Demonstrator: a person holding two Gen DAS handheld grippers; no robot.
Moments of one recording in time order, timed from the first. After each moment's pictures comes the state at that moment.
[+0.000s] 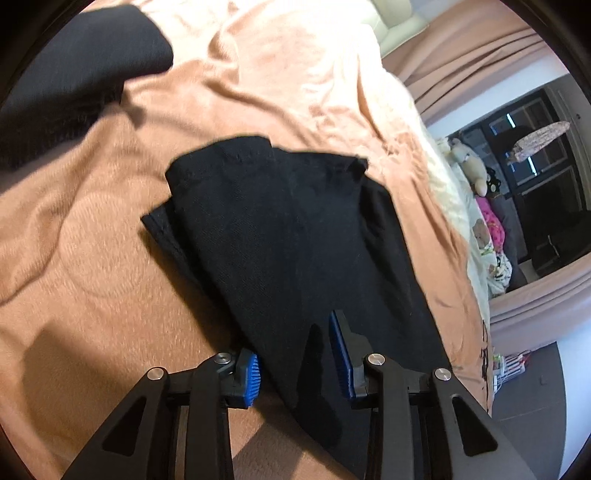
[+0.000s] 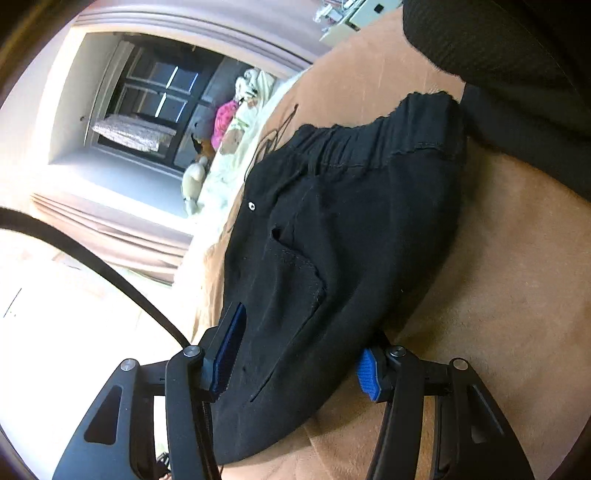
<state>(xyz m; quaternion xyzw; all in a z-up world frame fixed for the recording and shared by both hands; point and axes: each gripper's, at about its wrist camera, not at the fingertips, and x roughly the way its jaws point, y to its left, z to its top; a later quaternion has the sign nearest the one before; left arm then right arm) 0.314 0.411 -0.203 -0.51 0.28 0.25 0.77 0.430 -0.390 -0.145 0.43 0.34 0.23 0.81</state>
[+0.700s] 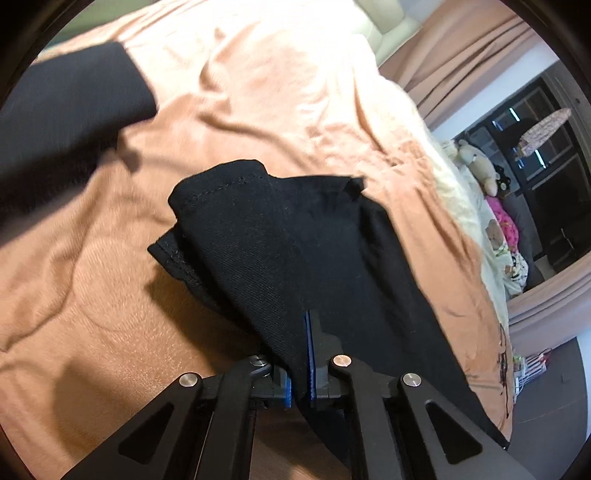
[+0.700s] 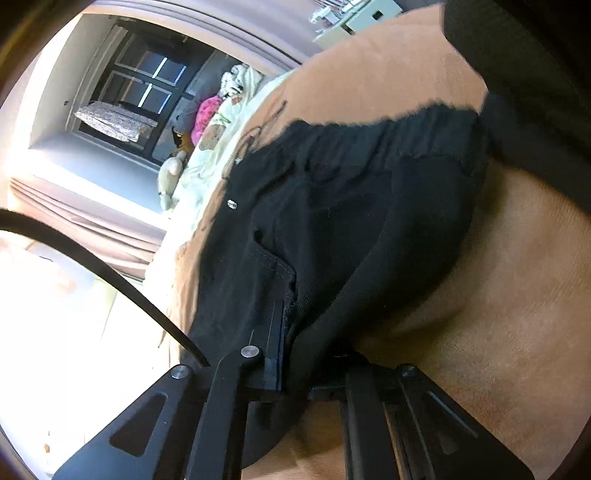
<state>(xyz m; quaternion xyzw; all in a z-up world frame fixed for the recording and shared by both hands) 0.322 0.413 -0.175 -0.47 0.28 0.29 0.79 0.432 -0.373 -0.117 0.38 0.34 0.21 0.83</state>
